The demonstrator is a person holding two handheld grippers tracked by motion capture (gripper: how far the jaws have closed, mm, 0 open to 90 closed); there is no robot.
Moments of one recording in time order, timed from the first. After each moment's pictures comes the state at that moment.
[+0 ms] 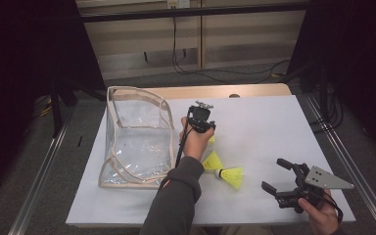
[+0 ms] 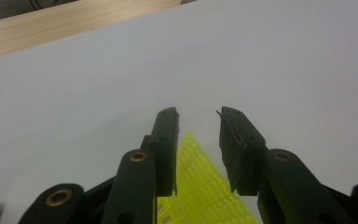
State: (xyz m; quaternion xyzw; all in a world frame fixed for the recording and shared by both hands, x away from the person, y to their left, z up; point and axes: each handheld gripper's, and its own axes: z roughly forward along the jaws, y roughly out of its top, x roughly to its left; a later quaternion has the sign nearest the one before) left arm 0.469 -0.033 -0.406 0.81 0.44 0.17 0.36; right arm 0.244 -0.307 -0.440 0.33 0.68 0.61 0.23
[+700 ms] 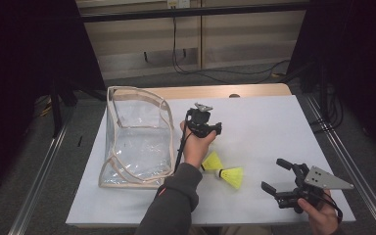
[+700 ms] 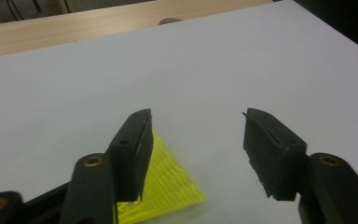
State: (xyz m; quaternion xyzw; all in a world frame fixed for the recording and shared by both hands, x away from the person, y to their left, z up) left arm 0.446 -0.028 -0.395 0.78 0.44 0.14 0.42; right arm 0.244 -0.306 -0.440 0.33 0.69 0.61 0.23
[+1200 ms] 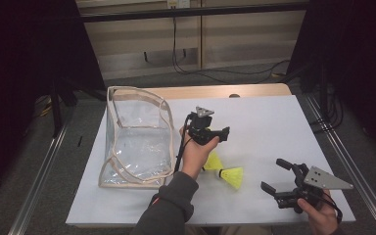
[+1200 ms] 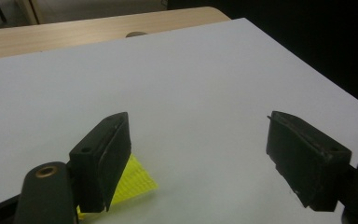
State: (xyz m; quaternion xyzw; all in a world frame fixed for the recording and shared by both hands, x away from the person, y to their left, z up) left arm 0.419 -0.027 -0.384 0.78 0.41 0.11 0.47; right arm 0.244 -0.305 -0.440 0.33 0.69 0.61 0.23
